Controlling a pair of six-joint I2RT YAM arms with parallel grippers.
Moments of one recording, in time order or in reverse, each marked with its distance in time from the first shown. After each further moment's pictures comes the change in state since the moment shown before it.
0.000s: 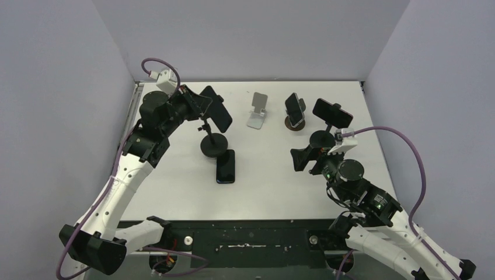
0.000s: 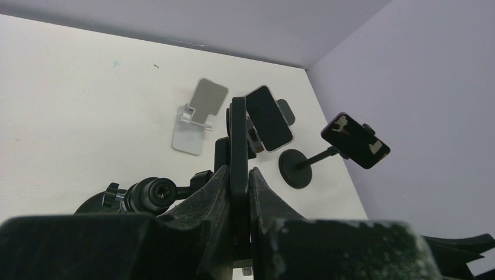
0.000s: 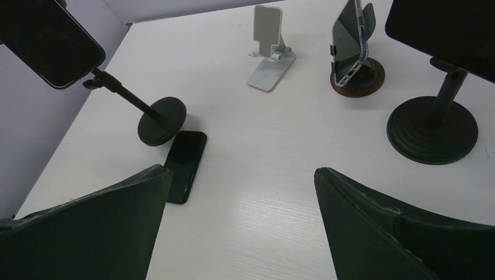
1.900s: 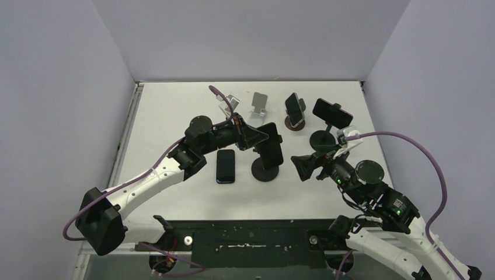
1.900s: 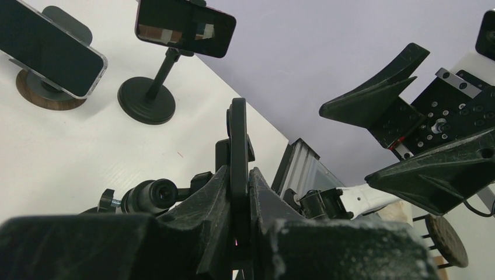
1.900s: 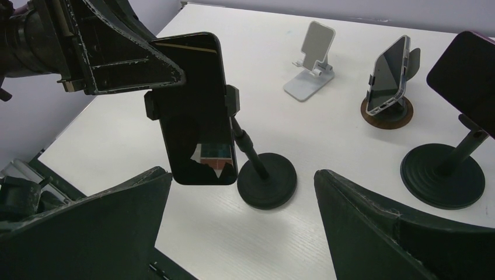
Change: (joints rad) left arm -0.363 0.139 -0.259 0.559 0.333 -0.046; right arm 0.000 -0.029 0.146 -0.108 -0.216 -0.179
